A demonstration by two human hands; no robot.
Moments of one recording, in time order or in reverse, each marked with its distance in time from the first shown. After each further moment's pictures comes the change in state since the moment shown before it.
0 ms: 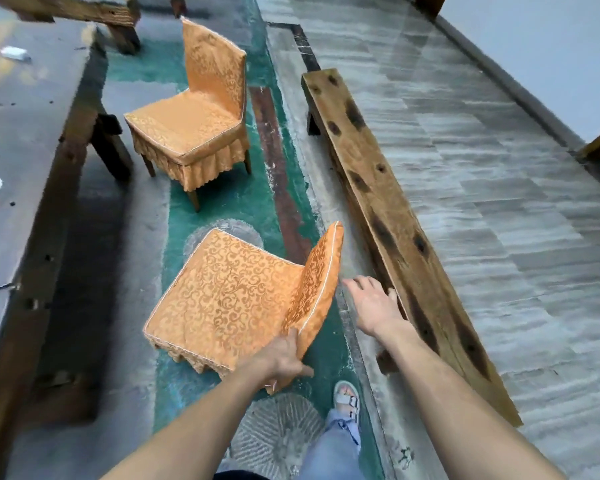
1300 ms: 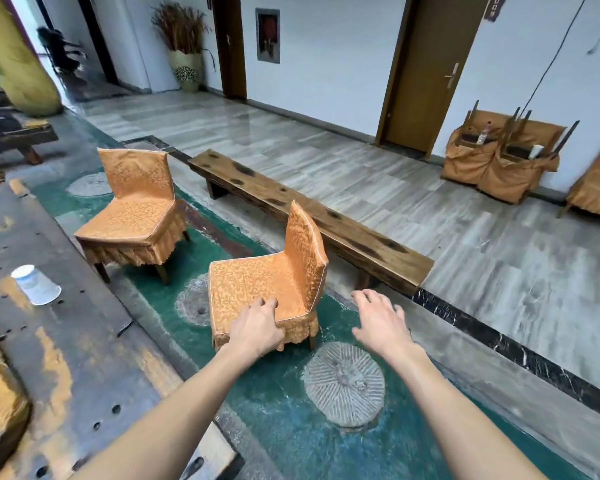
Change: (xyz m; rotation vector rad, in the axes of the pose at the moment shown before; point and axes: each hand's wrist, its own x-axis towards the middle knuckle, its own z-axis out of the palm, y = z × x) left_hand -0.452 -0.349 -0.047 0.587 0.431 0.554; right_hand -0.500 -0.486 0.069 0.338 0.373 0.612
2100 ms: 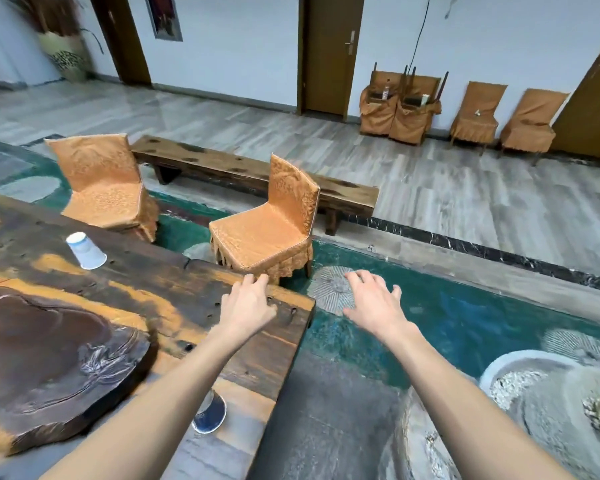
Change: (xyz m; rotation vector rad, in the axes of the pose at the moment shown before) left_hand -0.322 -0.318 -0.057 0.094 0.006 0.347; right_hand -0.379 -0.352 0.090 0.019 0.040 0.318
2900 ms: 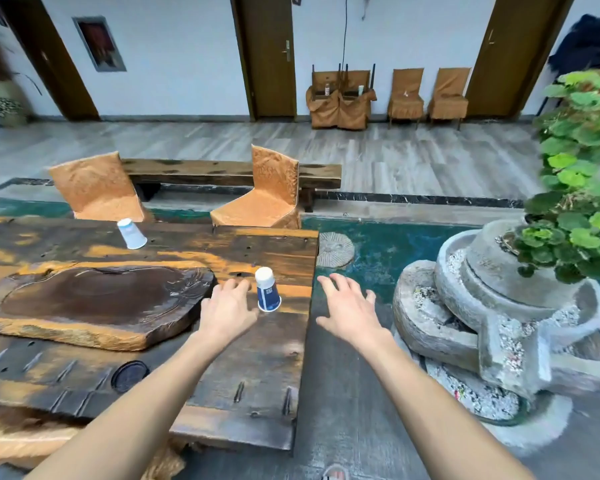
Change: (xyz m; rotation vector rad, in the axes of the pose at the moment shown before) left_hand -0.383 -0.196 -0.048 0.152 0.042 0.185; right_hand -0.419 -0.243 0.083 0.120 0.063 0.118
